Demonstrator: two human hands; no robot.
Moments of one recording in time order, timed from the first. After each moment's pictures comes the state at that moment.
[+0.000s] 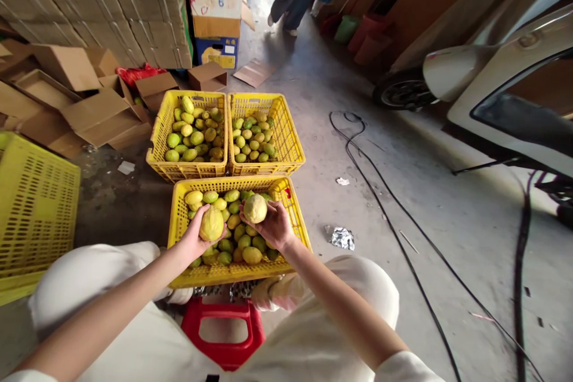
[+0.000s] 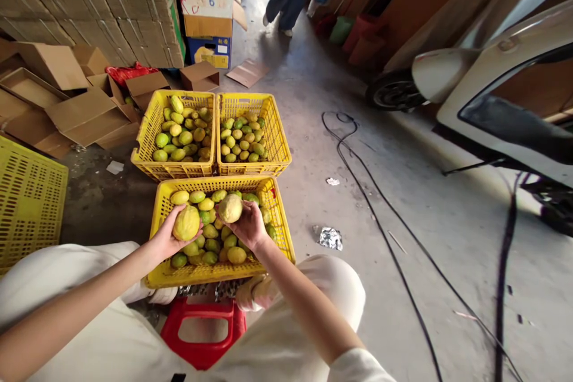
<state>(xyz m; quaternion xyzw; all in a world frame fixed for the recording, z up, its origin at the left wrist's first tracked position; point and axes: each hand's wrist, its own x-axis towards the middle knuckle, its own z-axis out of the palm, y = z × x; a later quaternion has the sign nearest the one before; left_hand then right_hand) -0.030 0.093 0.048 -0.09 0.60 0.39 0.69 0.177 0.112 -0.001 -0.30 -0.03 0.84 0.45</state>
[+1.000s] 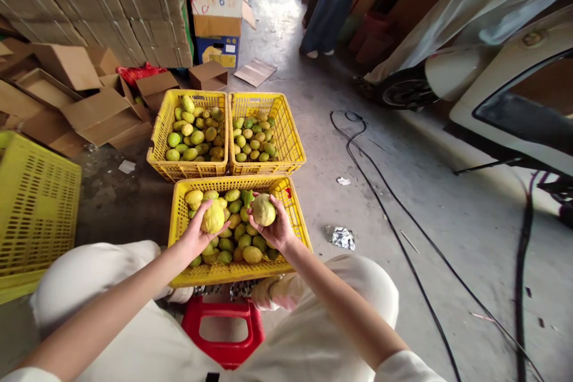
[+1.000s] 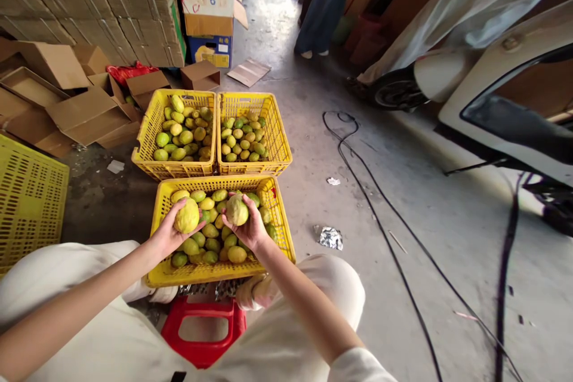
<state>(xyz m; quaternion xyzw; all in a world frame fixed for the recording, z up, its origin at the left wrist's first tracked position) -0.028 0.094 0.050 -0.07 0.56 0.47 0.68 0.176 0.112 0.010 -0.32 0.00 0.83 0.45</state>
